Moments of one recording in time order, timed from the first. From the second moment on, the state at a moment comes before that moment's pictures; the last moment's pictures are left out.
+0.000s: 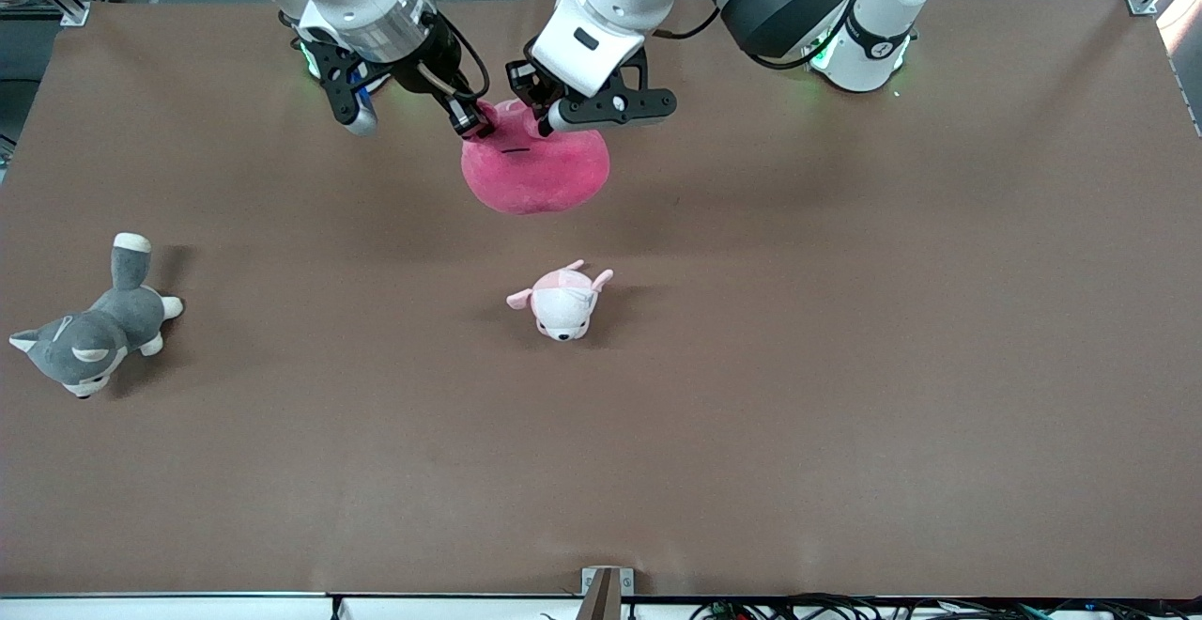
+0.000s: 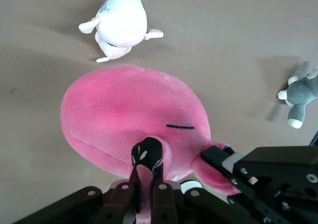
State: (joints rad) left arm -0.43 0.39 -0.55 -1.24 -0.15 1.85 -1.18; right arm 0.76 -0.04 -0.15 -1.72 0.23 1.79 1.70
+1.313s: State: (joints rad) left arm -0.17 0.10 -0.55 -1.26 -0.09 1.33 -0.71; right arm 0.21 0.11 -0.16 -1.92 0.23 1.87 0.80
